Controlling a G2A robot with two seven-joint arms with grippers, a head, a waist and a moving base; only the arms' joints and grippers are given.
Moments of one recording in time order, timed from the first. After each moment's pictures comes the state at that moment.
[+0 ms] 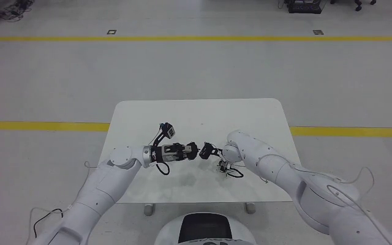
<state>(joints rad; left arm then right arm) 1.18 -1.11 -0.96 -1.19 -0.66 -0.34 -1.16 -0.70 -1.38 0.17 -0.79 -0.69 -0.34 1.00</state>
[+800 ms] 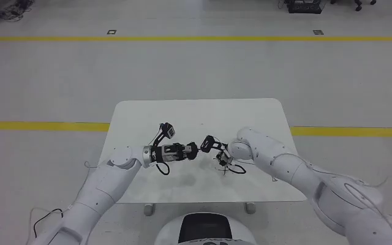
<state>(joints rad) 1.18 -1.11 -0.96 -1.19 -0.66 -0.34 -1.16 -0.70 -1.20 0.22 -1.04 -0.66 -0.34 0.85</state>
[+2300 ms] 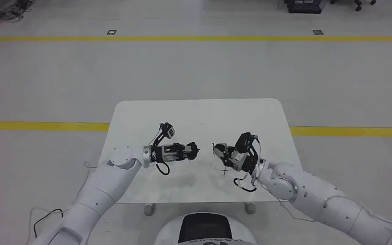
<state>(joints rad) 1.18 -1.11 -0.96 -1.19 -0.66 -0.34 -1.16 -1.11 -0.74 0.42 -1.61 -0.58 -0.34 -0.31</state>
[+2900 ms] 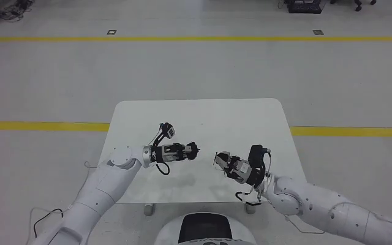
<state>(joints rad) 1.18 -1.11 -0.96 -1.19 -0.66 -0.34 -1.16 -1.01 -0.66 0.17 -1.68 -0.55 -0.34 -0.60</state>
